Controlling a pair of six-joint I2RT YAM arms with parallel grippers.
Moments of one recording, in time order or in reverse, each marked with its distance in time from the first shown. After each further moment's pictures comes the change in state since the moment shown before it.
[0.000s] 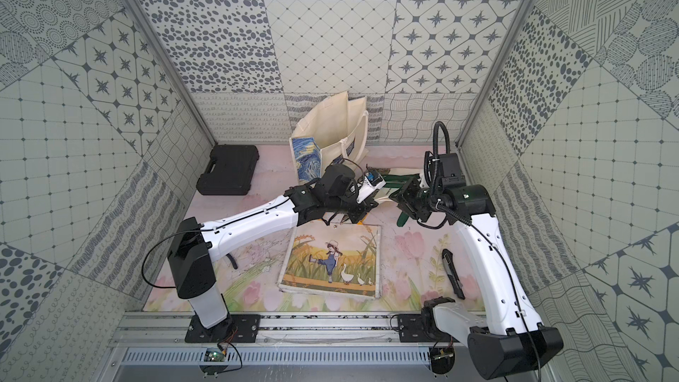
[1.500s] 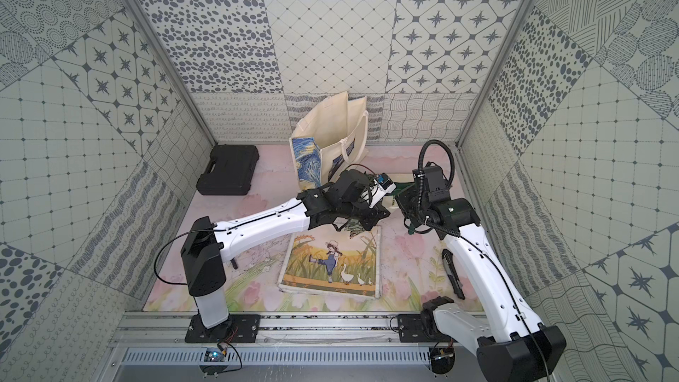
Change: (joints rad) left arm -0.071 0.064 0.077 -0.034 0.038 -0.234; right arm 0.119 -0.067 -0.204 0.214 0.389 0.355
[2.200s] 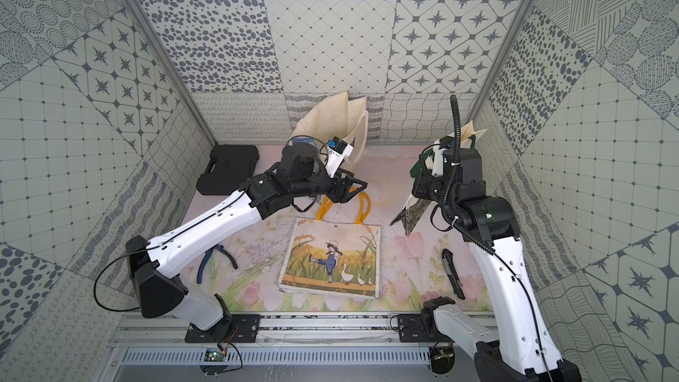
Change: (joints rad) left arm 0.183 -0.309 -0.066 -0.031 0.021 -0.122; right arm -0.067 -0.044 0.339 -0.111 -0.041 -0.940
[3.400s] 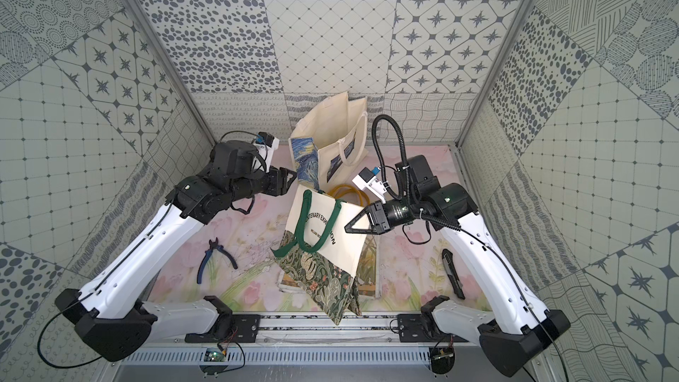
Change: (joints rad) left arm 0.280 -0.275 -0.085 -0.384 -0.283 0.004; right arm 0.253 0.140 -0.127 -0.039 -1.097 -0.012
